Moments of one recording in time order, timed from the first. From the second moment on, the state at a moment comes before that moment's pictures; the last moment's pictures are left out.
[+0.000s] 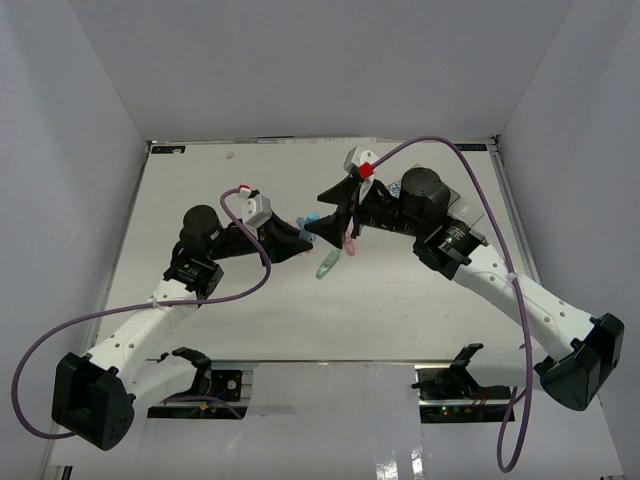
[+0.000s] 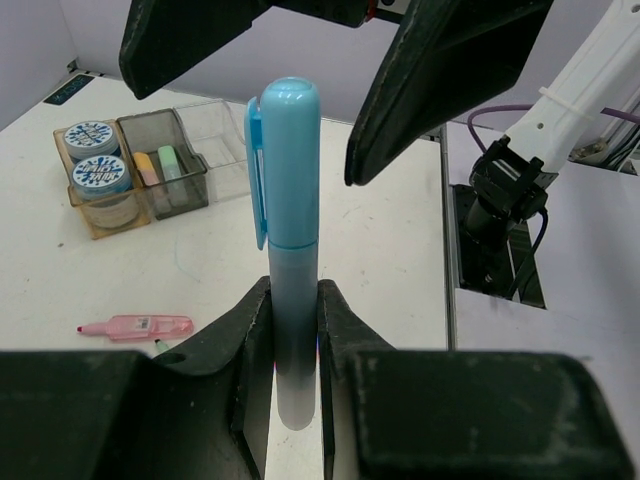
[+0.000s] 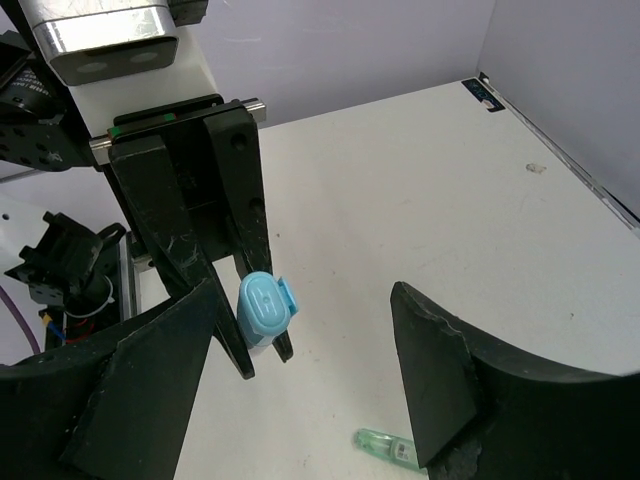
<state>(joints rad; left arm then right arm) -0.44 1.02 0.71 0.39 0.95 -0.13 0.79 1.20 1.18 -0.01 -0.49 0.00</state>
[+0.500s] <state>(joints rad) -0.44 1.02 0.71 0.39 0.99 -0.13 0.79 1.25 1.19 0.00 -0.58 0.01</state>
